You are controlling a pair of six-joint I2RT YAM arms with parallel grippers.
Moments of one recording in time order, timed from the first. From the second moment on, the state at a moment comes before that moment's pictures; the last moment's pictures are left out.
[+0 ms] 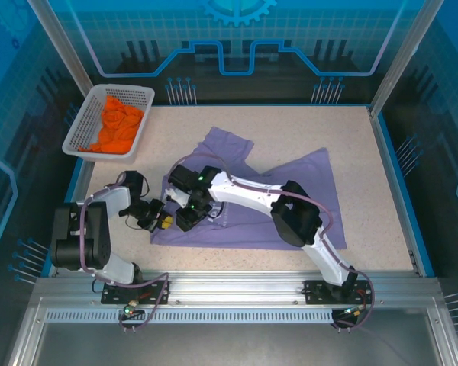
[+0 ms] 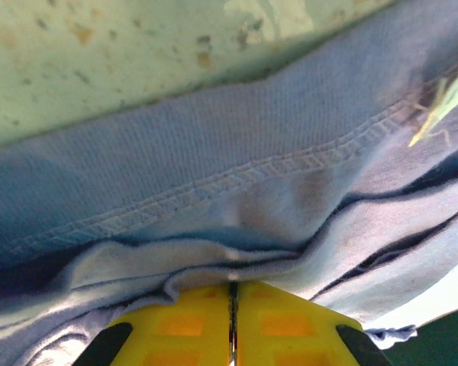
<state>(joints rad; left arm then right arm) 0.11 1.53 0.68 -0.67 0.53 -0.92 1.03 2.26 1.92 -0.96 -0.34 0.20</state>
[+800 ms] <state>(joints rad) 0.14 1.55 0.69 -0.68 0.56 -0.85 1.10 2.38 2.02 -1.06 -0.07 0.18</state>
